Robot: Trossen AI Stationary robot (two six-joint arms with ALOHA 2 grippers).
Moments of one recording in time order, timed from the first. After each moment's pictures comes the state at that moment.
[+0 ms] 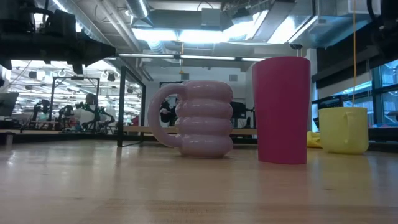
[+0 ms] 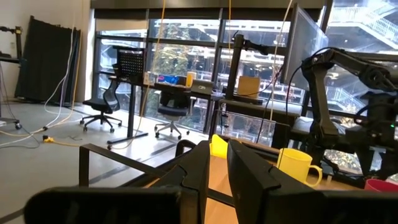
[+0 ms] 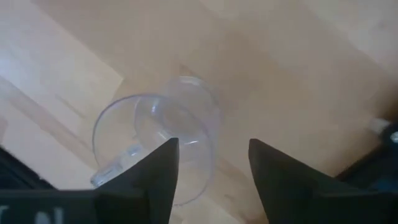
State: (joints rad) left arm 0.47 0.12 0.01 0.30 -0.04 -0.15; right arm 0.71 1.09 0.71 -0.95 0.03 1.62
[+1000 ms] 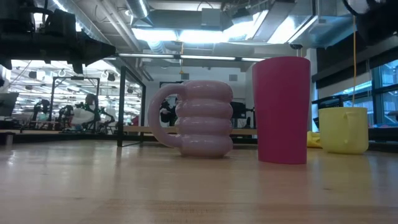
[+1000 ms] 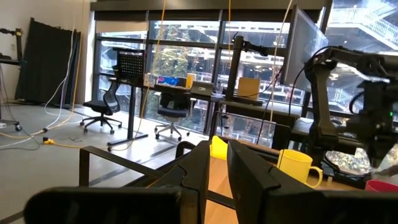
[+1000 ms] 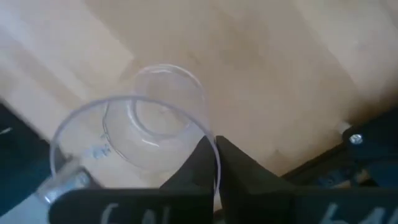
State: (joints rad) left arm 0.47 0.12 0.01 0.31 -0.04 -0.15; right arm 0.54 1.09 0.86 -1.13 -0.10 1.31
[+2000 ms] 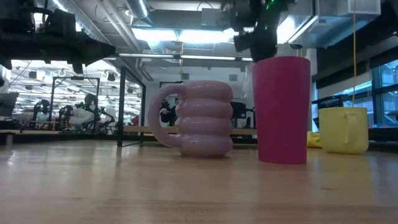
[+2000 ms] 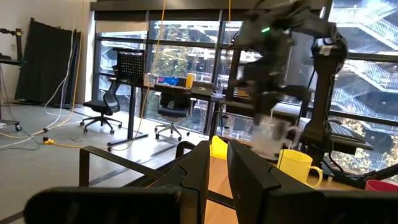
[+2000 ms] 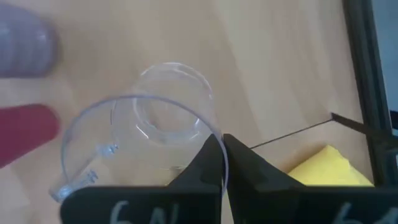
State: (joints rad) left arm 0.47 0.12 0.01 0.31 -0.04 -0.15; right arm -0.49 1.74 1.67 -1.30 -0.05 -0.18
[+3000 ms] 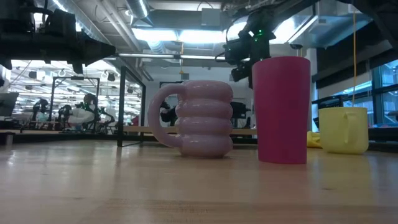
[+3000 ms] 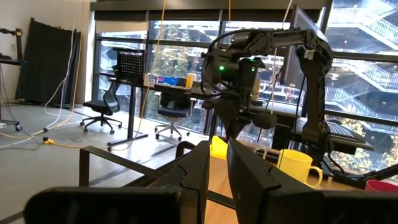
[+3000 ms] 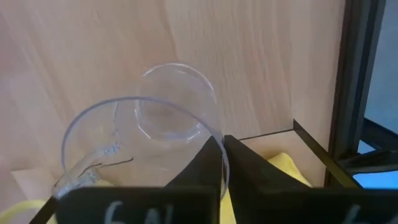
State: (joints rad) left arm 0.47 0.12 0.01 0.31 -0.04 -0.15; right arm -0.61 1.93 1.67 -1.27 0.05 -0.48
